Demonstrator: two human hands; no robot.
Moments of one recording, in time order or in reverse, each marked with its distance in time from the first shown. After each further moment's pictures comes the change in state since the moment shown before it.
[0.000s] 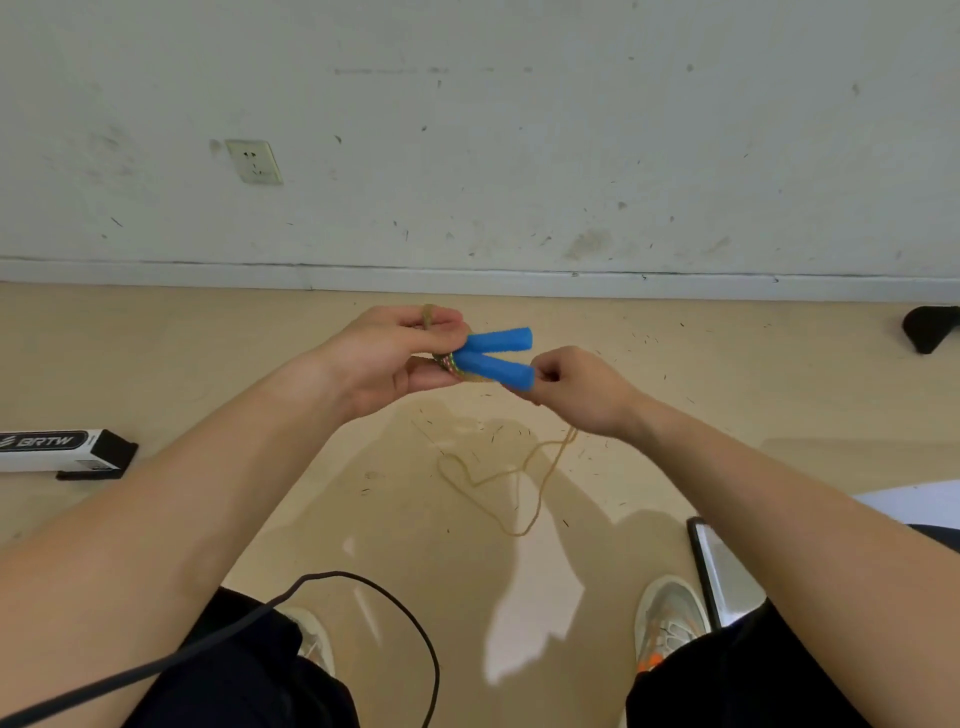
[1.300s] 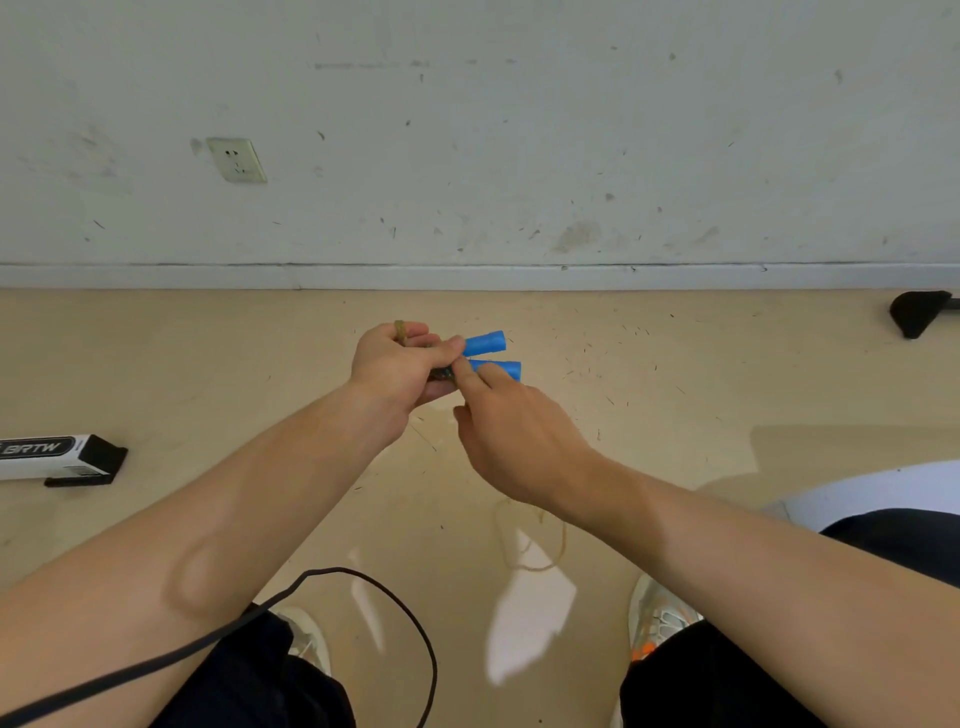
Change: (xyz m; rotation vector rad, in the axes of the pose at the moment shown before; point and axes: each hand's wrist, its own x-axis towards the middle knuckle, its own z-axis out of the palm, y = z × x) left_hand 0.015 -0.035 0.030 -0.120 0.336 0.091; right_hand -0.030 -0.029 0.057 -0.488 0.196 -0.320
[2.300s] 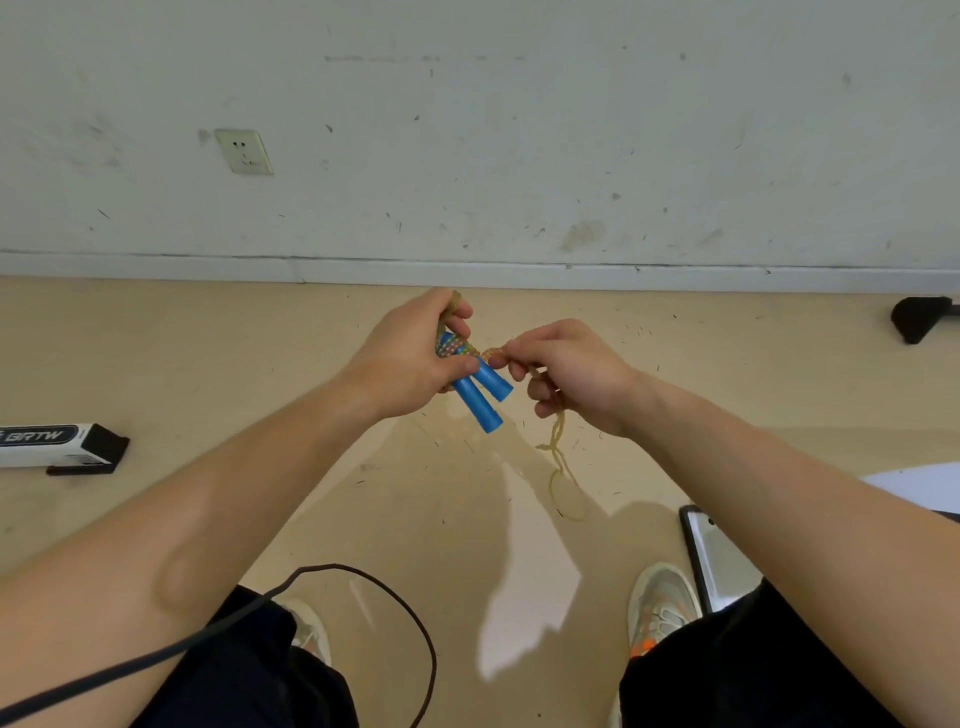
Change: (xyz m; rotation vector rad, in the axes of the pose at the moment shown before) left_hand -0.009 0.019 -0.018 0.824 -0.288 0.448; right_hand 0.022 0.036 -0.048 1.099 -0.177 0.505
